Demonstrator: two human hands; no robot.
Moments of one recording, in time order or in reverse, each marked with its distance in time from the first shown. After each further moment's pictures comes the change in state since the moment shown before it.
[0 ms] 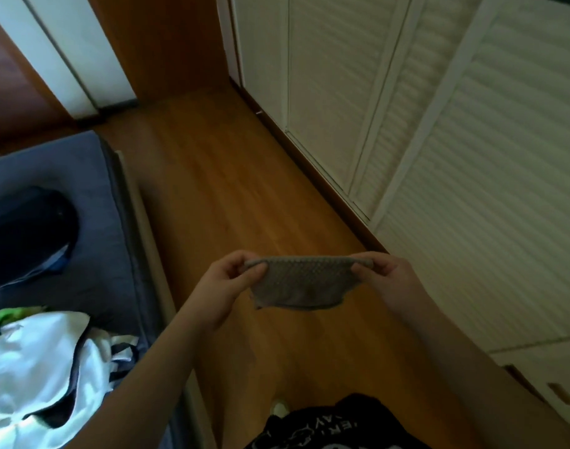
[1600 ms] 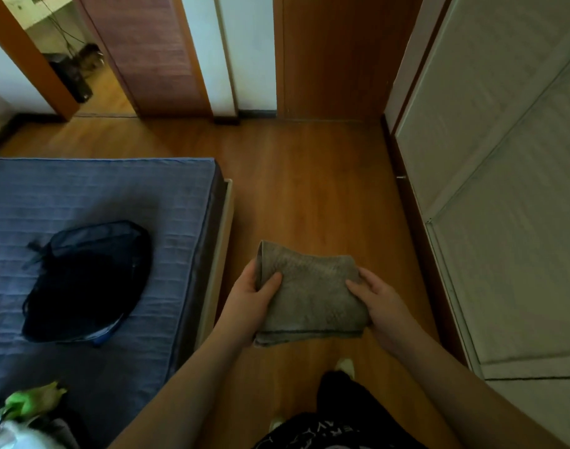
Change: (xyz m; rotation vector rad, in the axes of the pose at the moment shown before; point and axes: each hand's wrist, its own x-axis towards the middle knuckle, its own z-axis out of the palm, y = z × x) left_hand 0.456 0.031 -0.377 -0.242 0.710 -0.205; right_hand 0.699 -0.061 0.260 0.254 -0.497 0.429
